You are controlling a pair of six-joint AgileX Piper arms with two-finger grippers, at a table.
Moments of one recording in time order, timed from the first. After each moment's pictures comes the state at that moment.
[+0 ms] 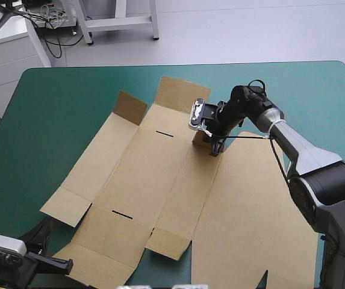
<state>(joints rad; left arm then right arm) -0.06 -0.02 -0.41 -0.21 0.77 0.20 0.38 2.01 -1.71 0.34 0.99 -1.21</state>
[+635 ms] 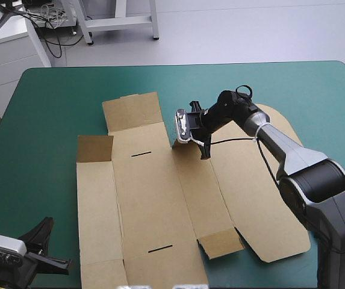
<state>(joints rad) -0.06 -0.02 -0.41 -0.22 0.77 0.20 0.44 2.05 -1.73 0.52 0.90 -1.66</state>
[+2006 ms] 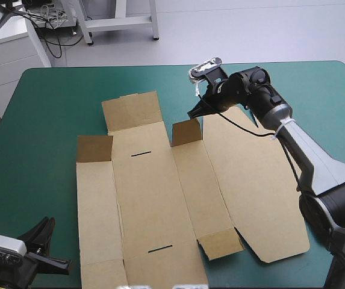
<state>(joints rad) -0.06 -0.02 -0.41 -0.23 0.77 0.20 0.45 1.87 -1.84 0.08 0.93 -0.22</state>
